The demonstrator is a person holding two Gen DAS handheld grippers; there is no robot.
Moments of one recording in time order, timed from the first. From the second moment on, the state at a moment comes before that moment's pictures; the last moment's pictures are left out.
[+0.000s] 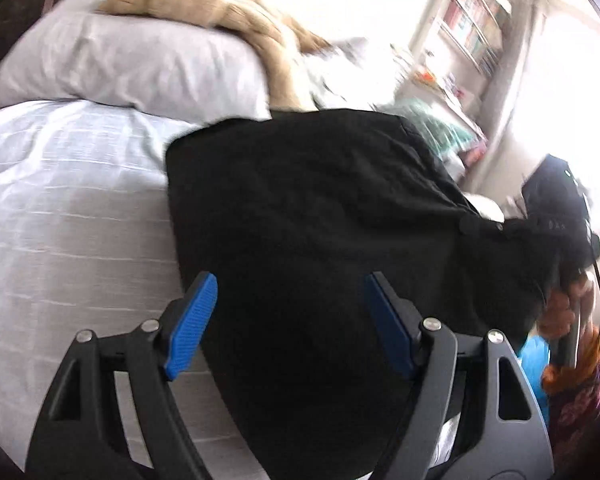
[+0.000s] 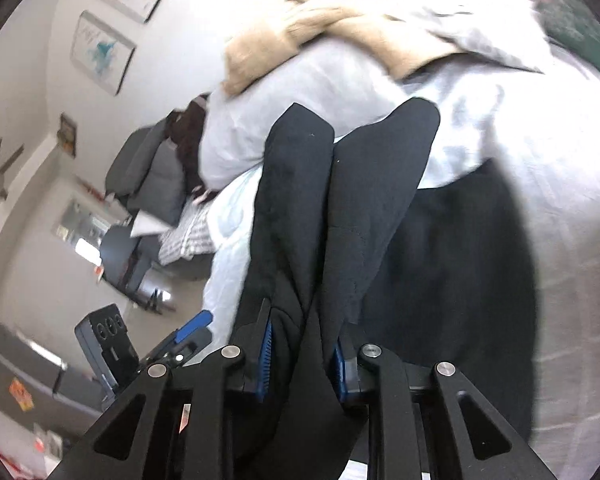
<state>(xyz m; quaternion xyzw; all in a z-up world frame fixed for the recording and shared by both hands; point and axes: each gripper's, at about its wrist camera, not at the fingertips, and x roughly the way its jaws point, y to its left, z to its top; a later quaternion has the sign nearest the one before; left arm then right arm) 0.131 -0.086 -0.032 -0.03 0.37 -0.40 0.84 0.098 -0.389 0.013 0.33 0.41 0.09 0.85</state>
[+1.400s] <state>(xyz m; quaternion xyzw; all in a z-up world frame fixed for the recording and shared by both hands) 0.248 -0.214 -0.124 0.09 0.41 -0.29 0.86 0.143 -0.424 -0.104 0.16 0.42 -0.24 0.86</state>
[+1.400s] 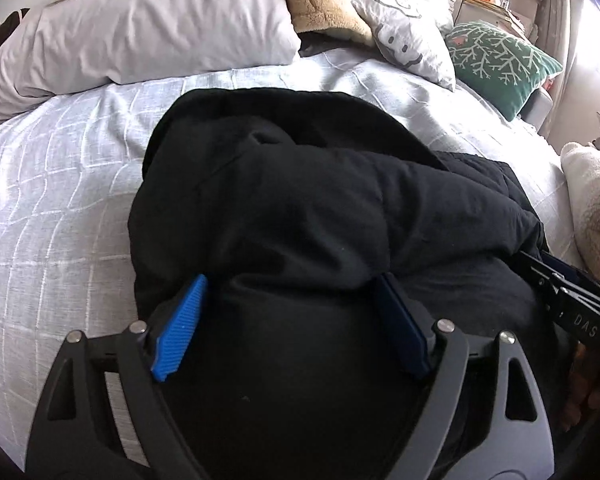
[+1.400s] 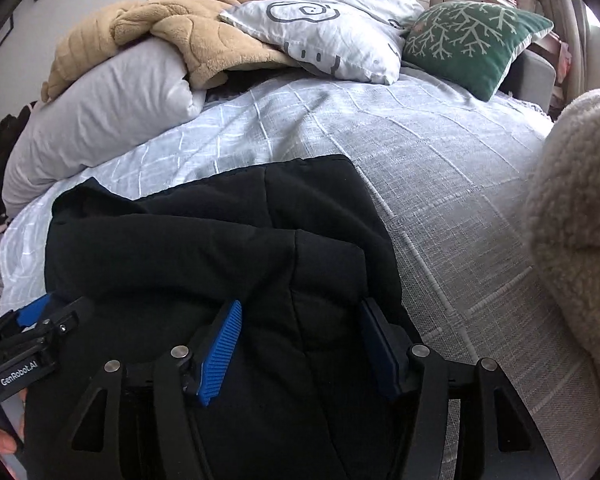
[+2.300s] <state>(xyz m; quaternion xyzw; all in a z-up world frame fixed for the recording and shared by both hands) 0.197 -0.110 -0.108 -0.08 0.60 -0.36 0.71 0.054 -0.453 -0.058 0.32 0.52 -0.05 0.79</state>
